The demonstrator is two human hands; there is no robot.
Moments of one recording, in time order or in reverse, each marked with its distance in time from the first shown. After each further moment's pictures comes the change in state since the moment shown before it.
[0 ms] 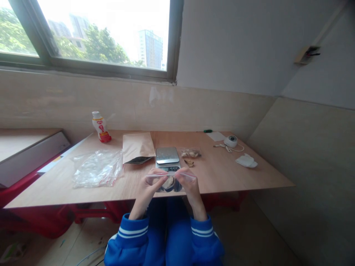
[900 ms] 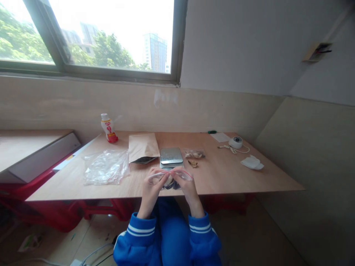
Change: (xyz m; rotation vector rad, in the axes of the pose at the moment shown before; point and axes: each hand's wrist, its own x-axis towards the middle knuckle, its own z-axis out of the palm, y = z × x) left_hand 0.000 -0.009 0.001 0.194 0.180 0.240; right_hand 0.005 0.003 0.022 0.065 -0.026 0.109
